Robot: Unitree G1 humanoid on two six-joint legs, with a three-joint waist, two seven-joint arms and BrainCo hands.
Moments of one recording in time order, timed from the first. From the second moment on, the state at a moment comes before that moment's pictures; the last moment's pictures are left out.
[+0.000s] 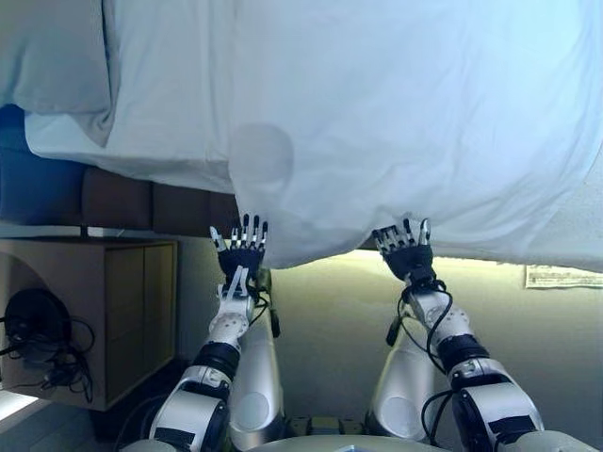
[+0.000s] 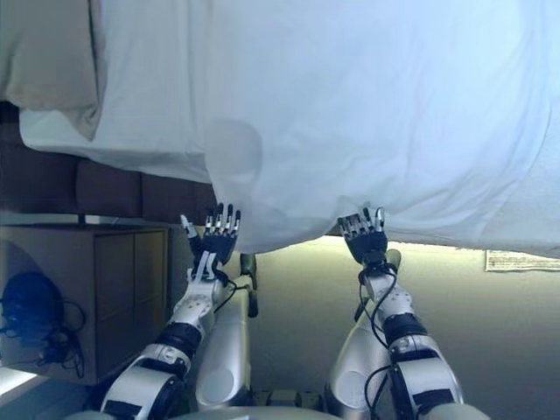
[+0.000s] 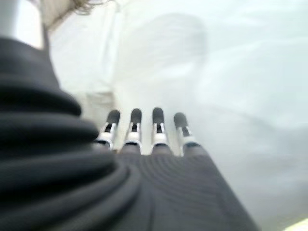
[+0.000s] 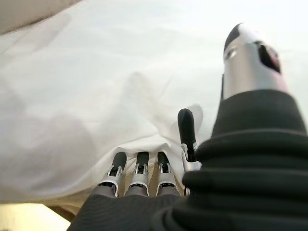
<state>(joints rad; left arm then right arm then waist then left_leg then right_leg) -0.43 0.07 -0.10 0.81 -1.67 -0.13 -0.42 -0.49 -0.28 0.04 0.90 1.54 0.09 0.34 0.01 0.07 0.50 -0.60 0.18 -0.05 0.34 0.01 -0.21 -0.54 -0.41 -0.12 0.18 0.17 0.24</state>
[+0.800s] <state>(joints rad) -0.50 0.16 -0.01 0.88 -1.66 -0.11 -0.41 -0.46 -0.28 -0.14 1.07 1.69 0.16 0.10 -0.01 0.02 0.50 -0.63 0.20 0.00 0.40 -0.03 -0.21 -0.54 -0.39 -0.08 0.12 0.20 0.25</state>
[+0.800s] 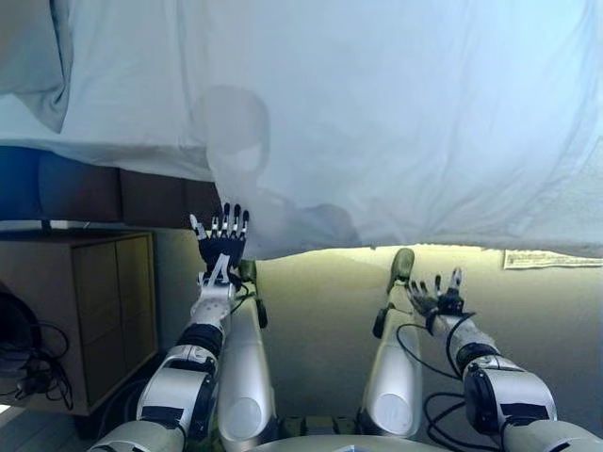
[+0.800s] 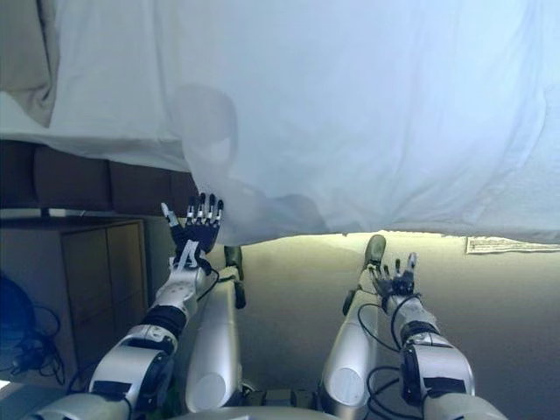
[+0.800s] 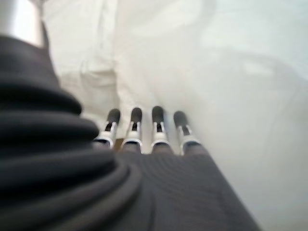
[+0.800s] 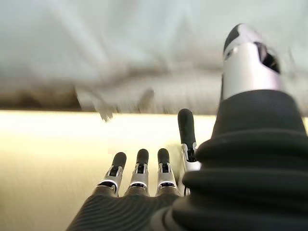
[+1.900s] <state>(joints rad) -0.69 0.15 -0.09 1.03 -1.66 0.01 -0.60 -0.83 -0.37 -0.03 1.26 1.64 0.15 0.23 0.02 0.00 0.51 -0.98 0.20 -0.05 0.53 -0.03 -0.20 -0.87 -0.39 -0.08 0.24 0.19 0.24</state>
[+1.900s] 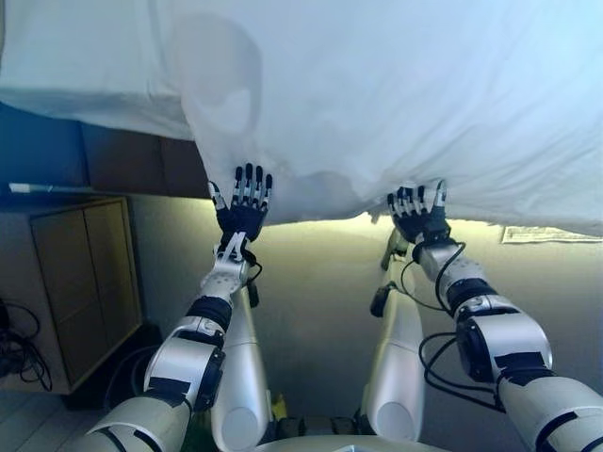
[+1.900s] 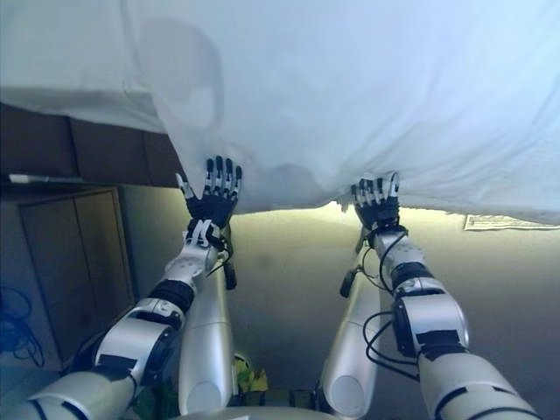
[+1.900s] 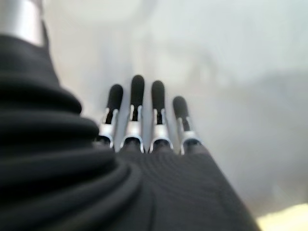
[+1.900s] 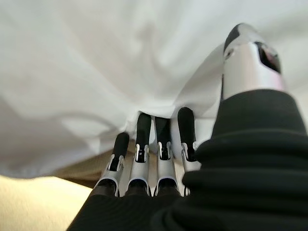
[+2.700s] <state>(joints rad) -0.74 0.36 0.03 1.28 -1.52 0.02 -0.20 -0.73 -0.48 -0.18 1.38 1.66 0.18 0.14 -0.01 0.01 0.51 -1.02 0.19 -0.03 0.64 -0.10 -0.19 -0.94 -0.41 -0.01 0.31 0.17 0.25</state>
